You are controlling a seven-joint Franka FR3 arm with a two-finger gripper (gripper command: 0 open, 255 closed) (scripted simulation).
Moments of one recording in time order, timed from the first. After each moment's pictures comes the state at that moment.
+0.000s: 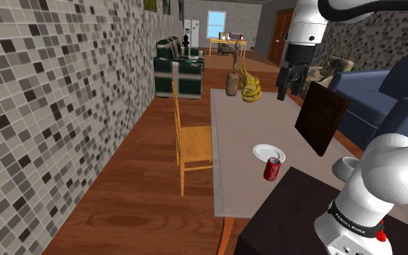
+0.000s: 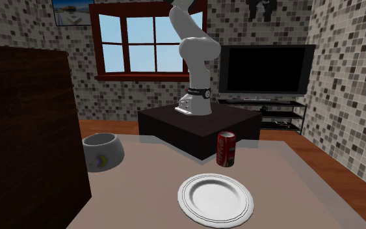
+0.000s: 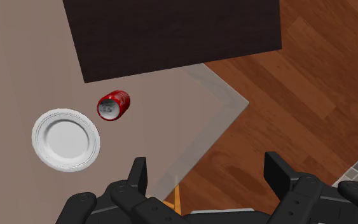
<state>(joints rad) -0.02 -0.78 -0.01 -2.36 0.00 1.57 0.10</state>
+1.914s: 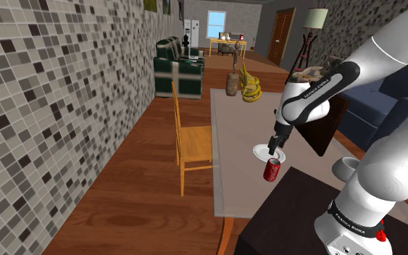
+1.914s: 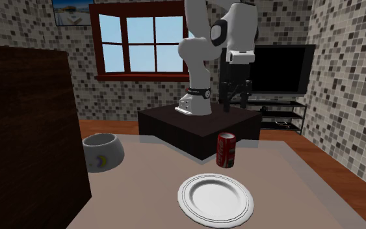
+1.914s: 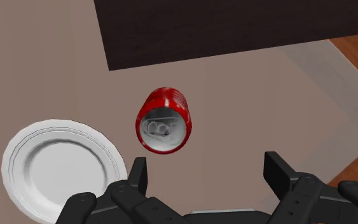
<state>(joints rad) -0.14 -0.24 -0.37 -2.83 -0.17 2.59 -0.24</state>
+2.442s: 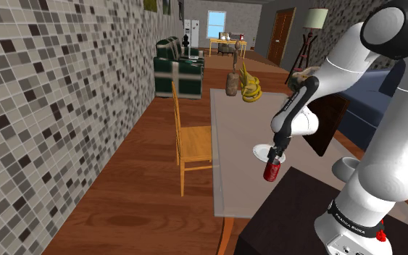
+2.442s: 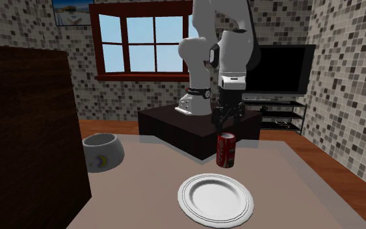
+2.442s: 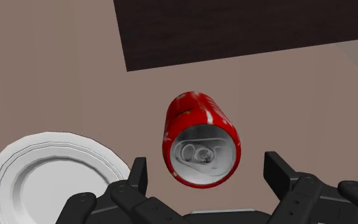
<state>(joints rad) -0.12 0.09 -0.40 -2.78 0.12 2.87 -0.54</state>
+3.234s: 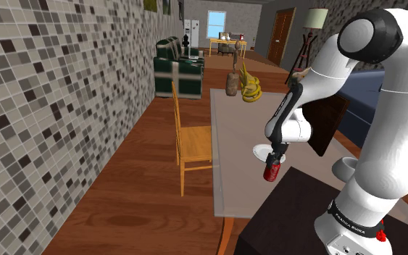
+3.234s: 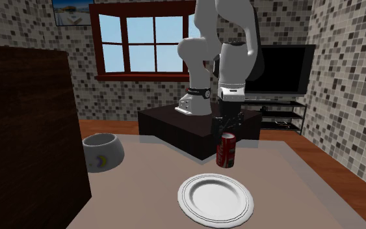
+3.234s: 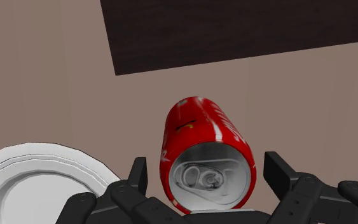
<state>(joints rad) -0.21 0.23 -0.26 -2.75 0.33 2.97 -0.69</state>
